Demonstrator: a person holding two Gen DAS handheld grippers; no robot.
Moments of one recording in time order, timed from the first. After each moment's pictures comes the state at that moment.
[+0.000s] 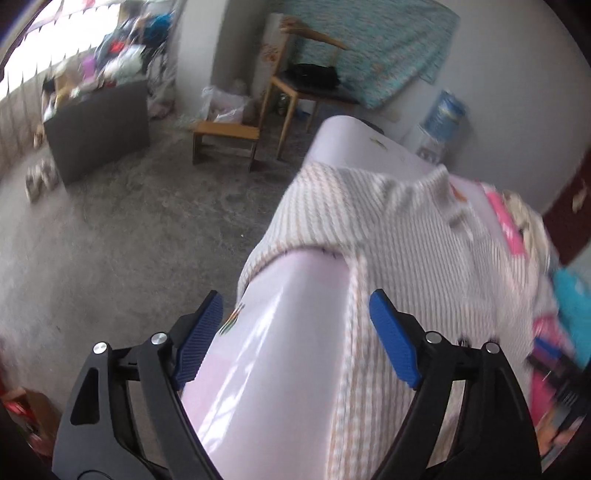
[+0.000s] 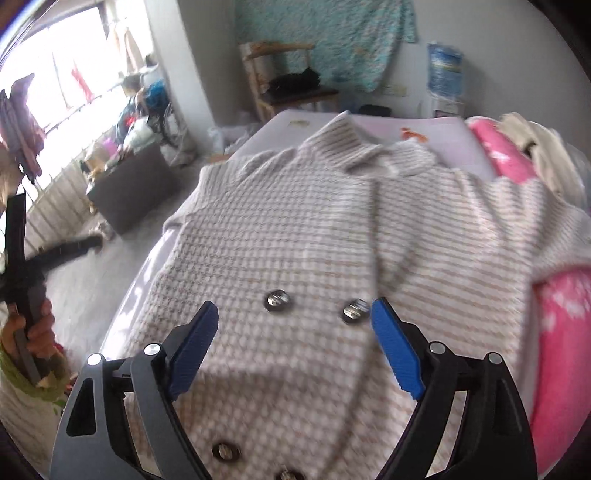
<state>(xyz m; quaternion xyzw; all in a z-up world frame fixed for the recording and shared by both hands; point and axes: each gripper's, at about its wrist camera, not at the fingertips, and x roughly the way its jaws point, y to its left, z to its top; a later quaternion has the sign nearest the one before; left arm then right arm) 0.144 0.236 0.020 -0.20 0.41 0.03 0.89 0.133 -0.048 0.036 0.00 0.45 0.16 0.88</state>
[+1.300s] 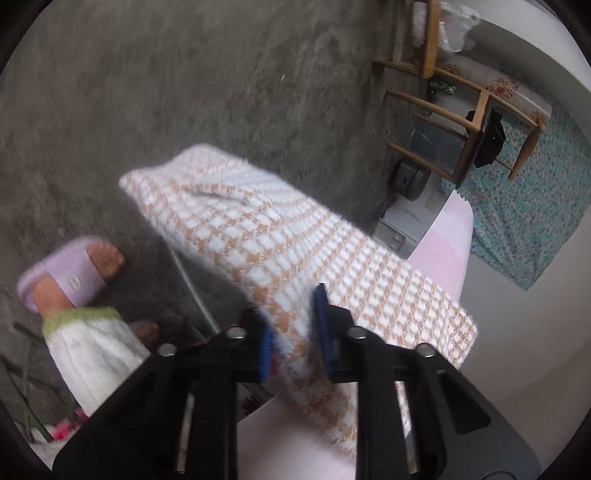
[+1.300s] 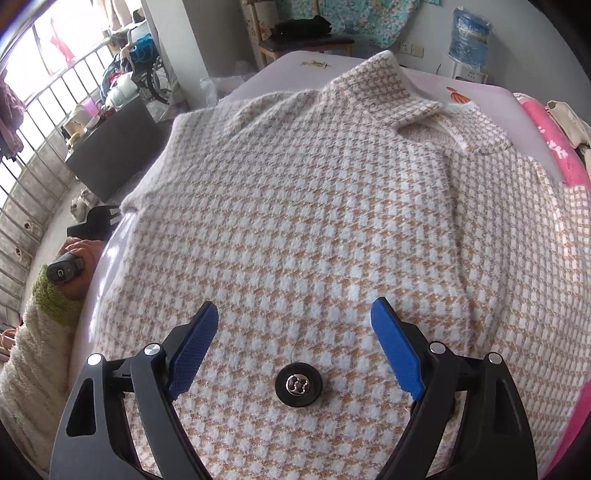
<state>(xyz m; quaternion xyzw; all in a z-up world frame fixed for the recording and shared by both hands) 0.292 0.362 -0.256 -0.73 0.45 0.03 0.52 0.204 -0.006 -0.016 -0.01 0.51 0.14 0.85</state>
